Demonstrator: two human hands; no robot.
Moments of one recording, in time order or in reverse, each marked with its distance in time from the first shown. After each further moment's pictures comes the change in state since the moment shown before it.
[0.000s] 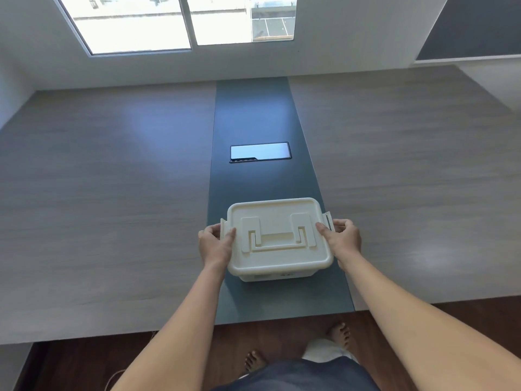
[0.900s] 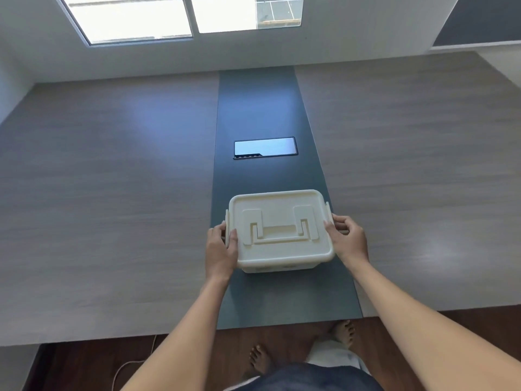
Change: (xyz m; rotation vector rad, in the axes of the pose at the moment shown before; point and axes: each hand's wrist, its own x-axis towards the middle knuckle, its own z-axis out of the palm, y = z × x) left_hand -0.004 -0.002 0.000 0.231 -0.045 0.305; right_hand 0.010 0.002 0.005 -0.001 -0.064 -0.165
